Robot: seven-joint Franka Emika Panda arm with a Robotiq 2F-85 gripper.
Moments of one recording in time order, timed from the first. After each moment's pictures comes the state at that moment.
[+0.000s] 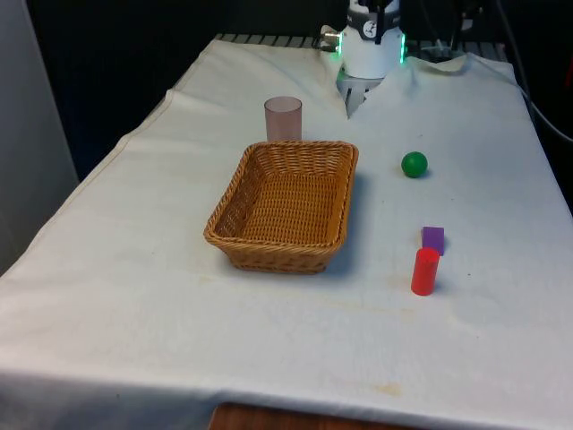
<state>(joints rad) 0.25 0.16 -0.13 -1.89 -0.04 2.07 0.17</state>
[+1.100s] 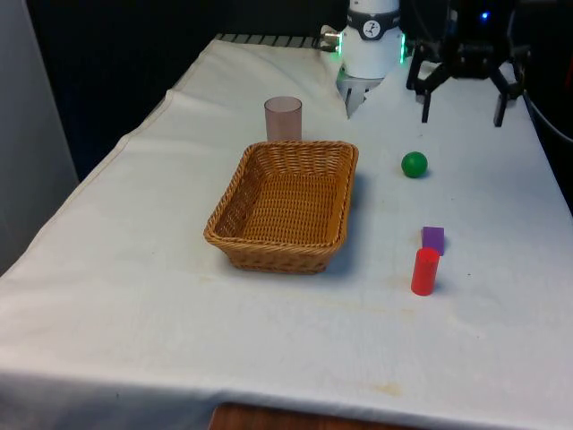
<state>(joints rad) 0.26 0.32 -0.03 -1.91 -0.04 2.29 0.24</state>
